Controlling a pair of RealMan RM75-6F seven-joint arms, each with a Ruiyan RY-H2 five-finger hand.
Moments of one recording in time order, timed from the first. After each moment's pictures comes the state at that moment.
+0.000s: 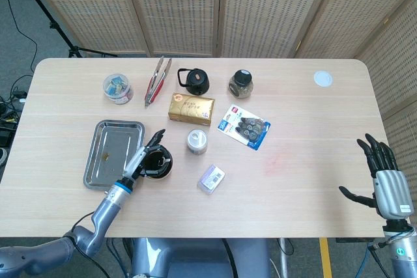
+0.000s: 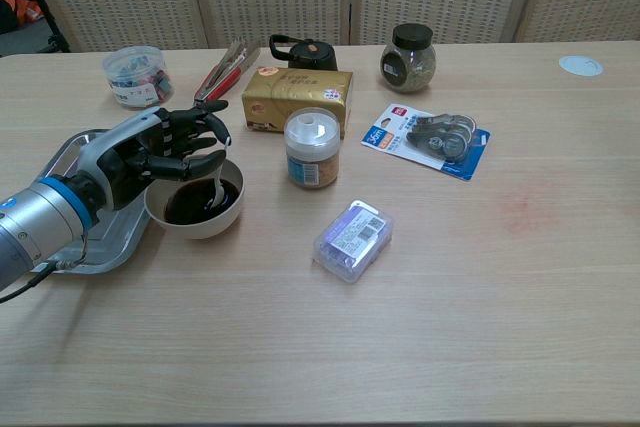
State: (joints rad) left arm -0.59 -1.86 -0.09 -0.99 1.49 1.08 -1.14; right arm 0.12 -1.14 0.11 -1.59 -1.54 1.53 0.24
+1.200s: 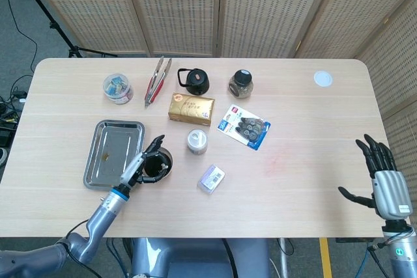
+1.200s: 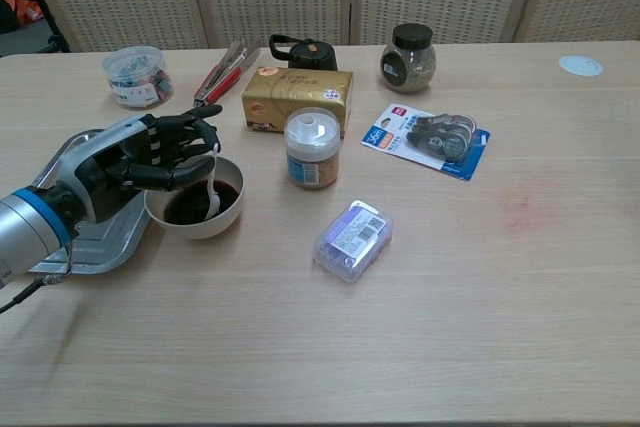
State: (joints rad) left arm -0.55 -1.81 -0.05 -1.08 1.52 1.13 -1.15; right arm 0.12 -1.14 0.10 -1.59 -1.55 1.53 0.23
